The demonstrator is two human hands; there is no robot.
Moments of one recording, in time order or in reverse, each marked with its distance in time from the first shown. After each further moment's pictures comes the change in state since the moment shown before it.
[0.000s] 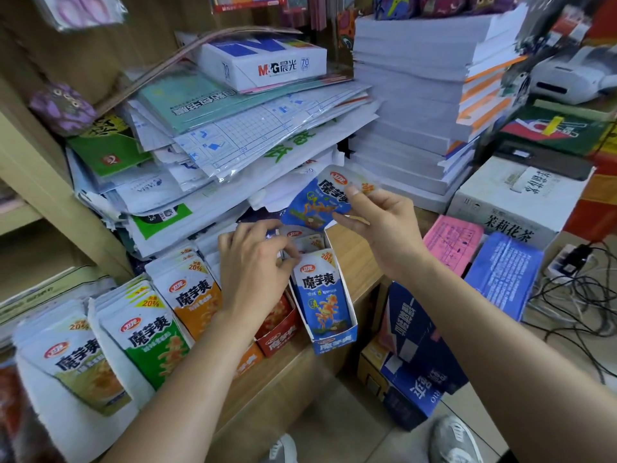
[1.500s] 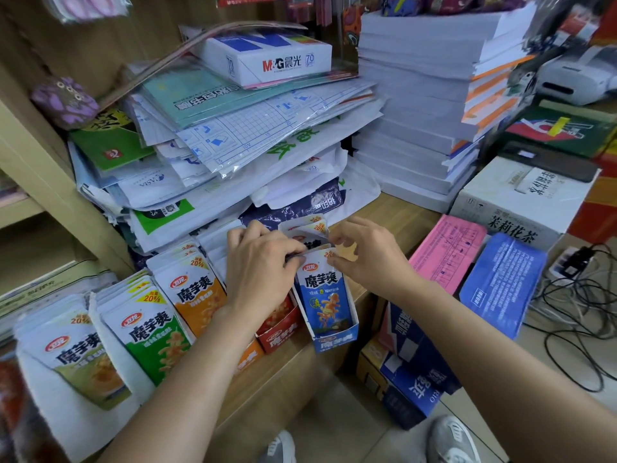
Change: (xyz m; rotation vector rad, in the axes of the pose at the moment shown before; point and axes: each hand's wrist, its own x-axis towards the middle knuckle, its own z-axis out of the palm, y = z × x) left_hand -0.002 0.005 -0.002 -0.015 -0.038 0.033; right_hand -0.004 0.045 -0.024 -1.172 -0.284 -0.416
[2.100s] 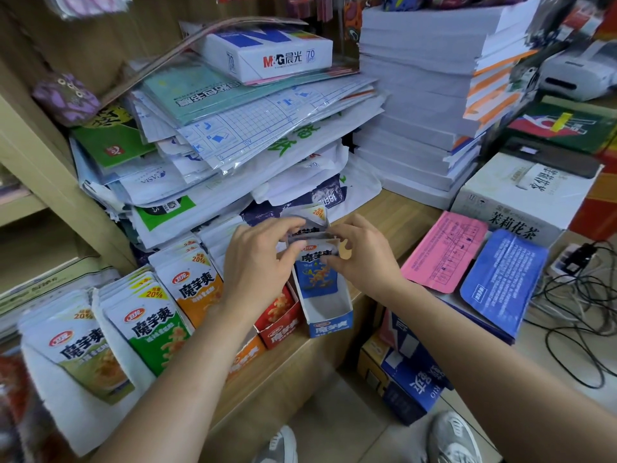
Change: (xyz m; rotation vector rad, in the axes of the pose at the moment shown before) left_hand -0.001 -0.006 -0.005 -0.278 0.065 0.031; right_hand 0.000 0.001 0.023 0.019 0.071 0.136
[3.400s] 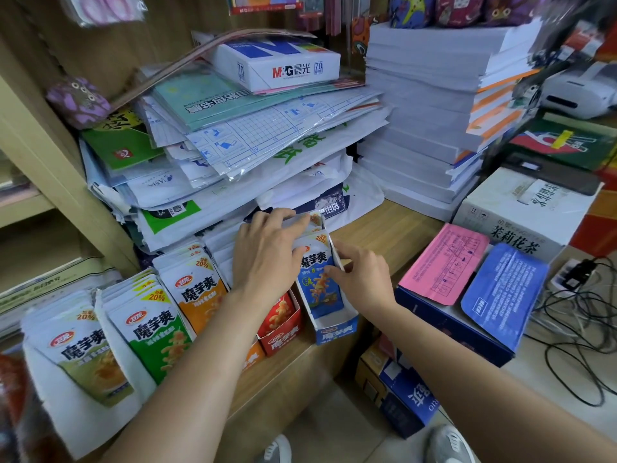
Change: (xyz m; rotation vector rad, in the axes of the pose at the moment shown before) left_hand 0.021 -0.001 0.010 0.382 -0.130 -0.028; right_hand -0.012 -0.007 0.013 0.069 -0.074 0.270
